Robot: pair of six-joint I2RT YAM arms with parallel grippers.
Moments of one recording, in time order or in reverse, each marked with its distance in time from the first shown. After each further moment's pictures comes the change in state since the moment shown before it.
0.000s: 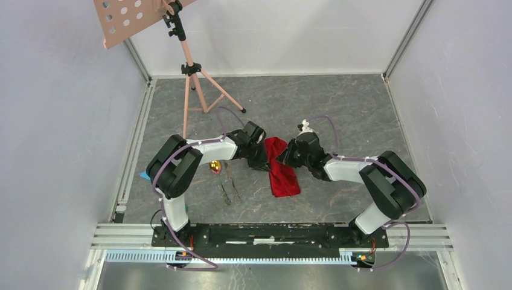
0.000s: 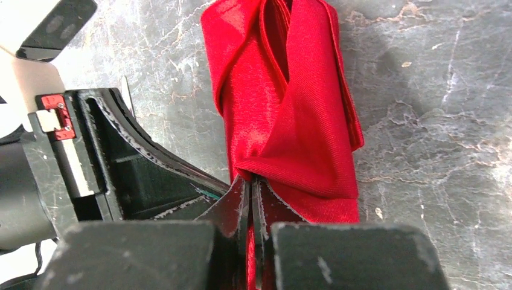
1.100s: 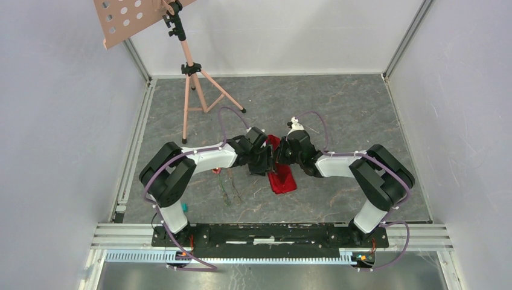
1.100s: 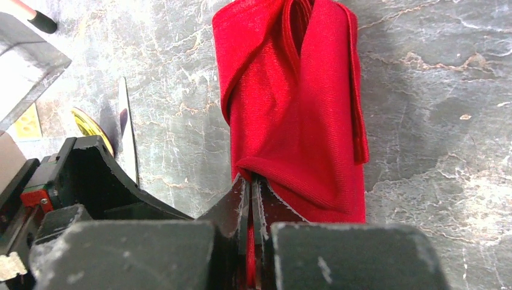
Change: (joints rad) left arm -0.087 -0.098 -0.063 0.012 -0.105 0.037; right arm 0.058 0.098 0.097 0.015 0.040 -0.092
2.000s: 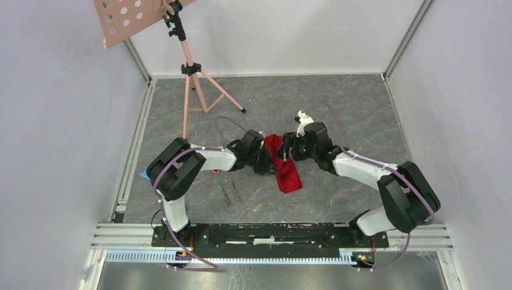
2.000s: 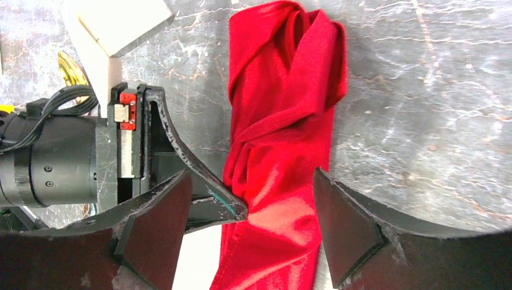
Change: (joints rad) left arm 0.041 0.090 -0.092 0.324 0.171 -0.167; right arm -0.113 -0.217 0.002 -0.250 -0.119 -0.306
